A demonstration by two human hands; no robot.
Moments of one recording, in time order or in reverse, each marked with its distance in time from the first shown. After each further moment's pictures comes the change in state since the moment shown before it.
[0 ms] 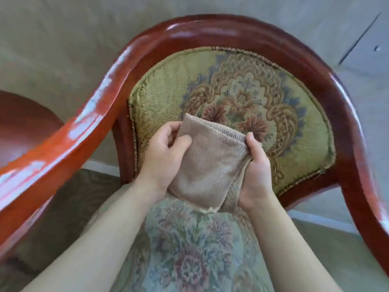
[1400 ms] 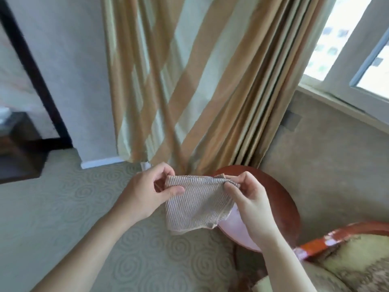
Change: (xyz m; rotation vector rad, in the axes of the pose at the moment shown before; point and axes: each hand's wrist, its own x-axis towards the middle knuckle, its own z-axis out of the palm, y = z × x) left_hand -0.580 0.622 -0.282 0.974 0.856 0.080; right_hand -0.504 -0.079 0.557 -0.635 -1.012 -0.122
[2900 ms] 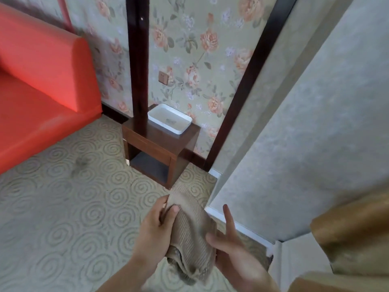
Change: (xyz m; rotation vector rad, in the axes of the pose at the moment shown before) left_hand 0.160 -0.622 -0.610 -0.293 0.933 -0.878; right_hand 0.422 0.049 0.960 0.416 -1.068 0.849
